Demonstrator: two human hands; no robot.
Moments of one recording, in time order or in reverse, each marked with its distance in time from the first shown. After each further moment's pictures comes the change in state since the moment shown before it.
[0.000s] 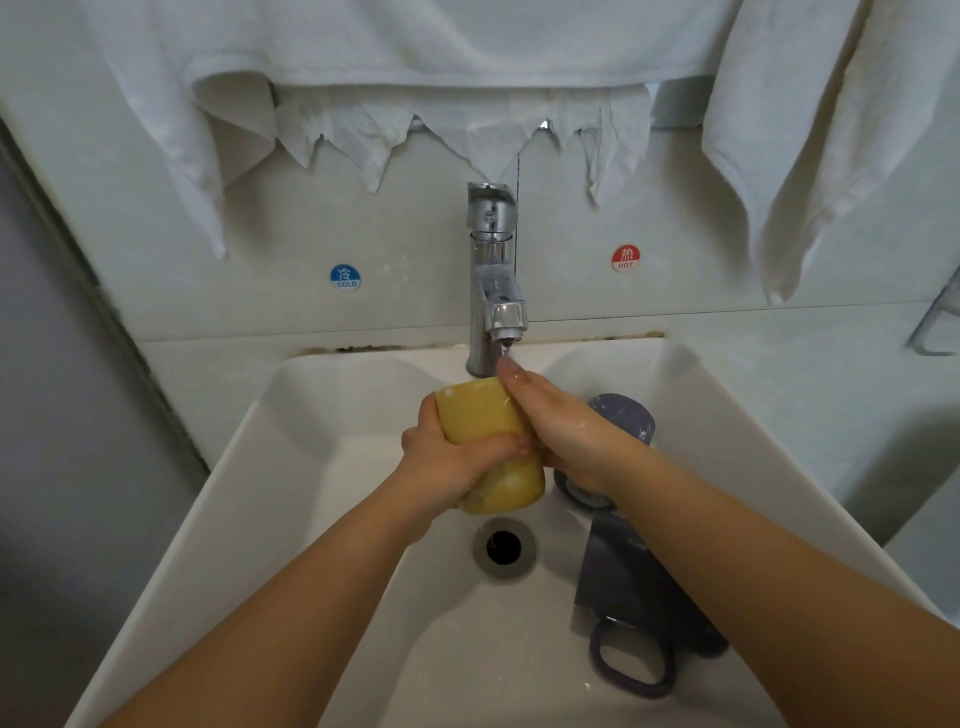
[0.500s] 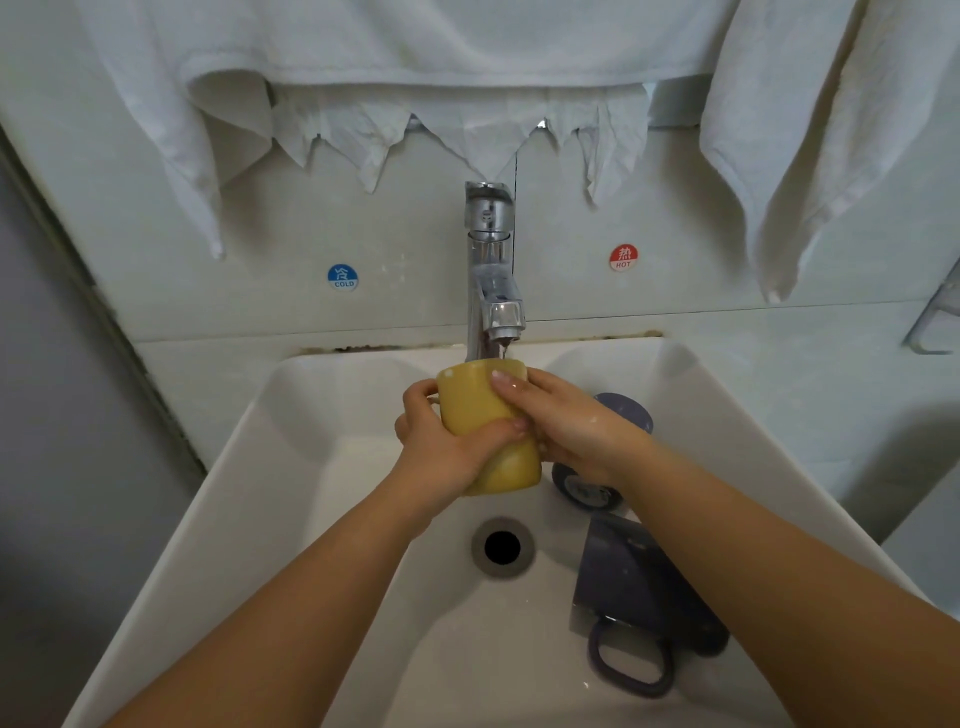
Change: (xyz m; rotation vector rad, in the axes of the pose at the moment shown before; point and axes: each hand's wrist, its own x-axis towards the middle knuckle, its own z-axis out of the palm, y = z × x) left_hand -0.001 0.005 0.004 0.005 0.119 0.133; right_hand 0.004 0.006 -0.009 0.031 -0.017 -0.029
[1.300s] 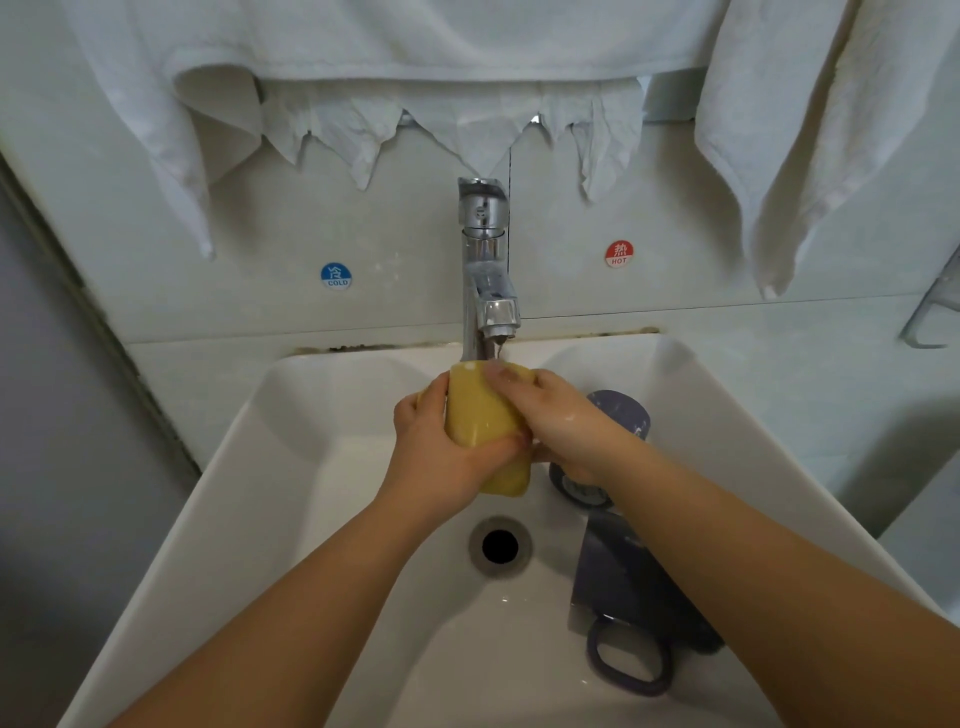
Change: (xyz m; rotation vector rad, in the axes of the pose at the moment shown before) left_hand -0.005 -0.001 -0.001 0.191 0.006 0.141; right_hand 0.006 0.000 0.009 -0.051 0.186 0.087
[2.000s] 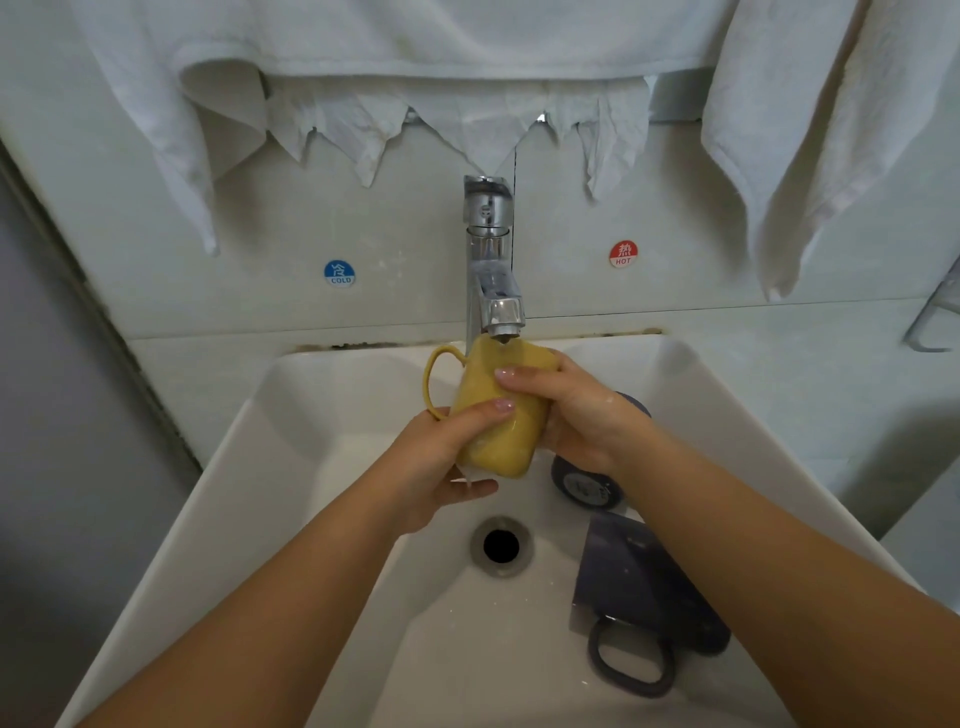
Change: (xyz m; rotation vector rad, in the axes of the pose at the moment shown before) left_hand 0.003 0.008 -0.014 -0.522 -0.330 -0.300; right_hand 0.008 0.003 -0.015 0.407 -0.161 -0.054
